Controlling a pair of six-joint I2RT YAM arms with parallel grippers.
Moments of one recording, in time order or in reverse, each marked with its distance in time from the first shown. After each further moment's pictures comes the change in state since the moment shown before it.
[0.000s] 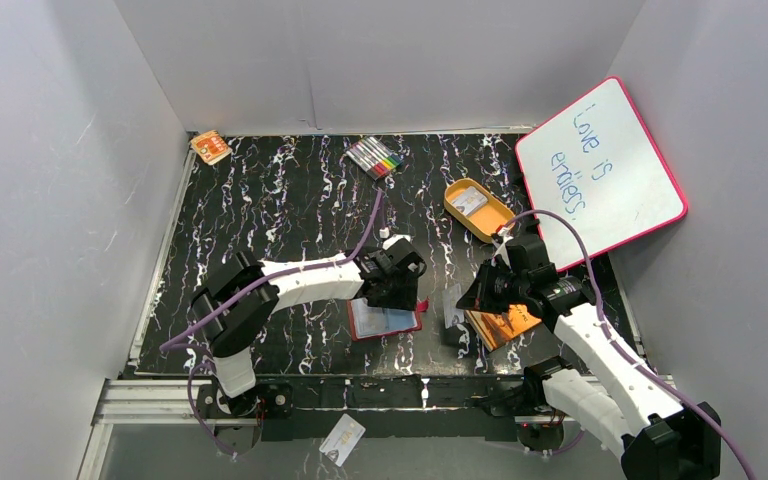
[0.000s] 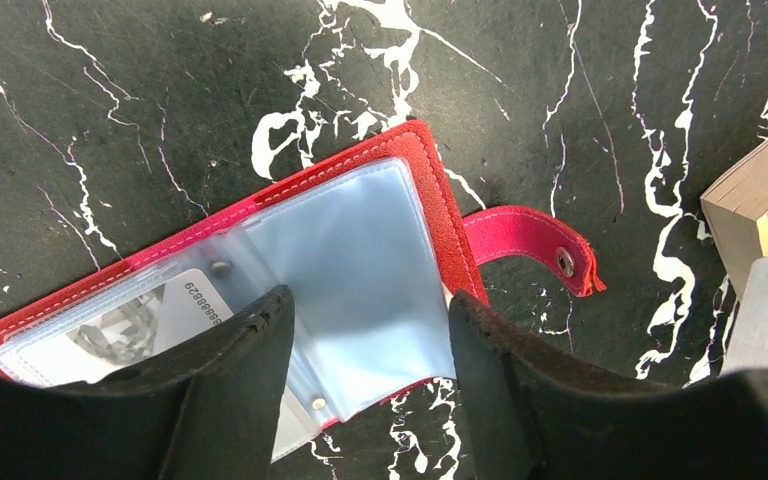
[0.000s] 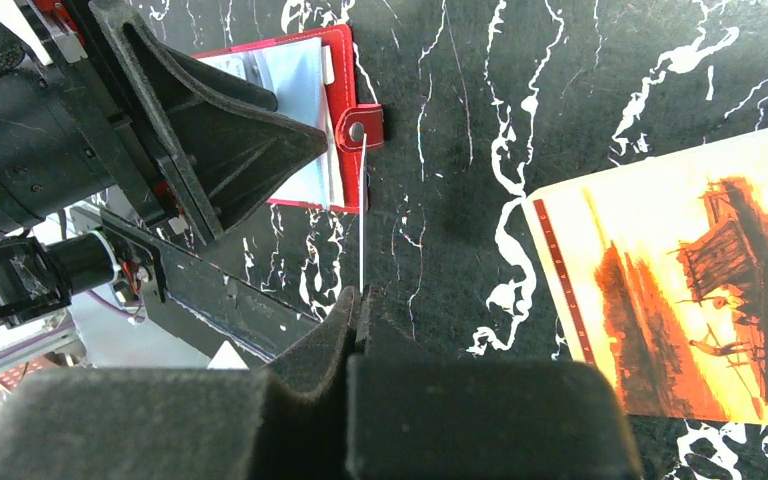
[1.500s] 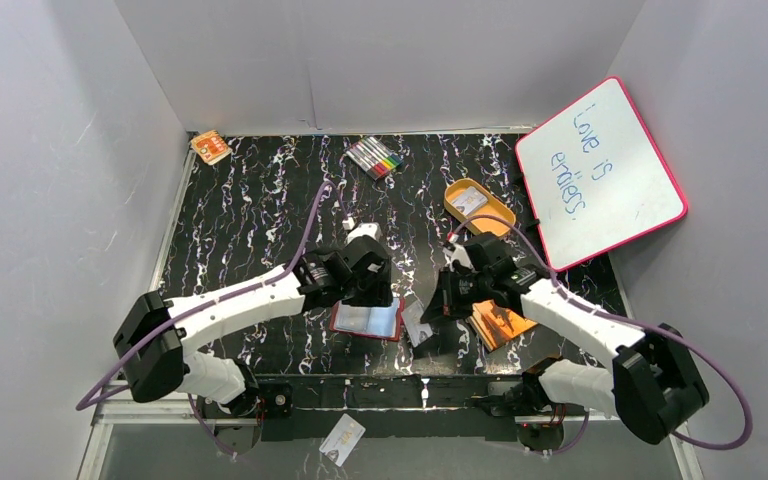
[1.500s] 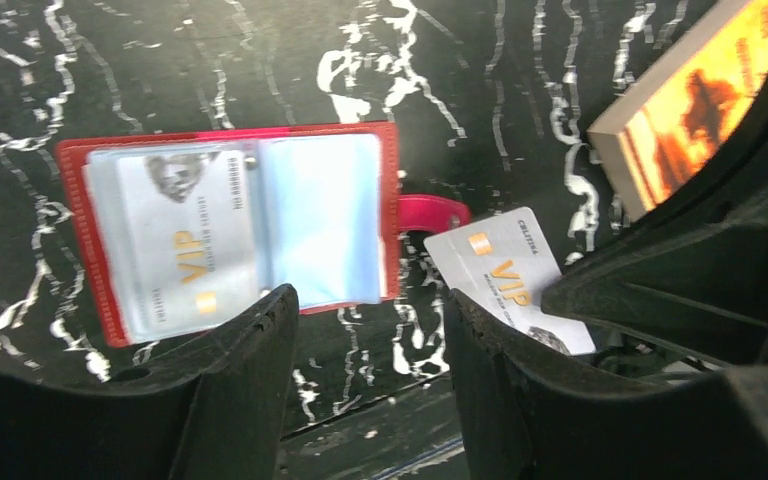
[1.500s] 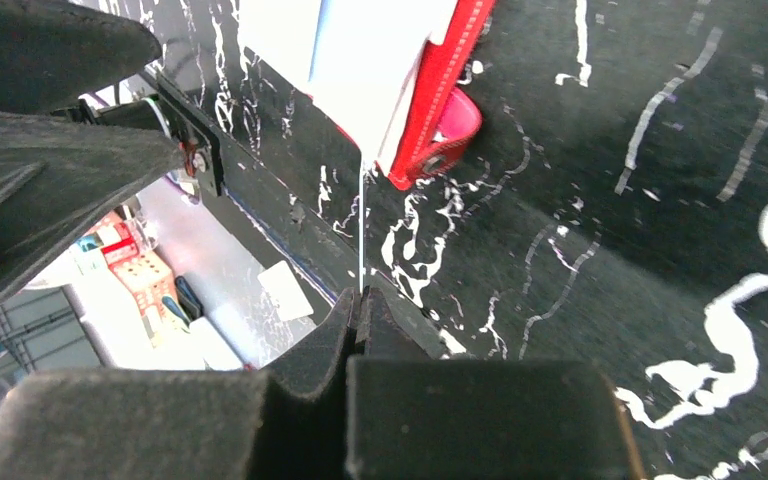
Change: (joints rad) left arm 0.000 -0.403 -0.115 -0.114 -0.045 -0.032; right arm 0.172 0.273 -0.012 0.240 -0.229 0.052
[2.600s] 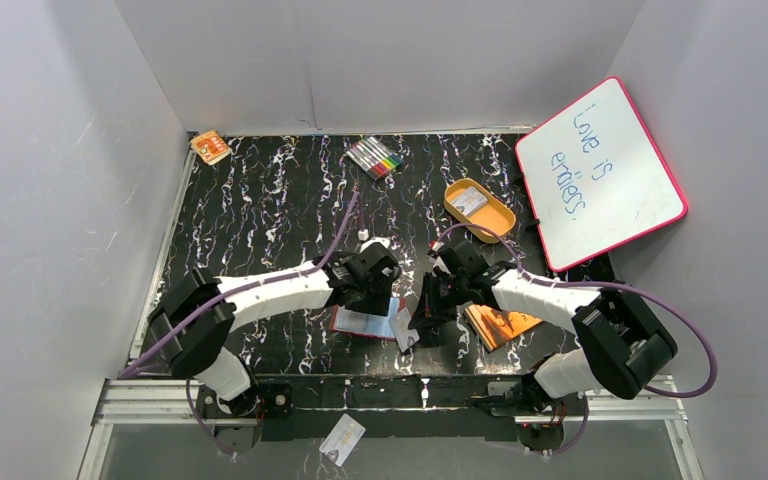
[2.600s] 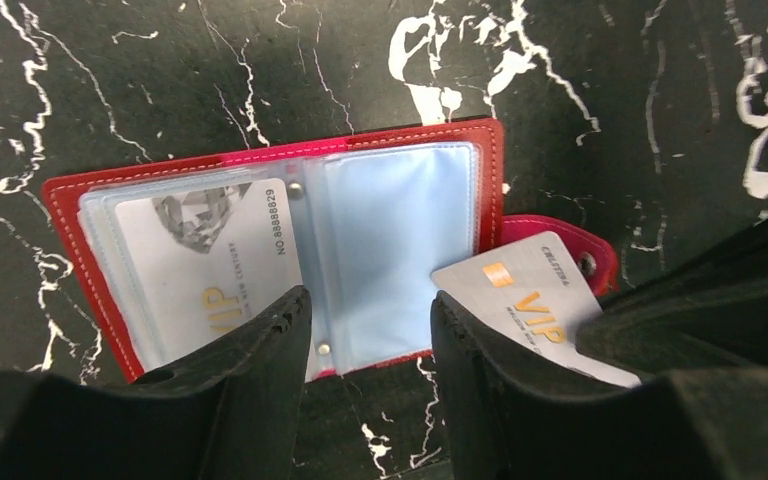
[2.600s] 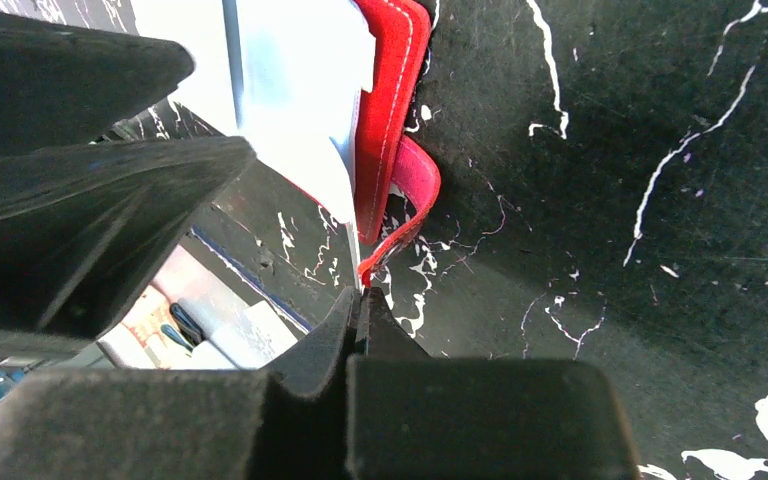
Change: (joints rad) left arm 0.032 0.166 -0.048 0.053 0.016 0.128; right arm 0.120 0.265 0.037 0.129 0.092 0.137
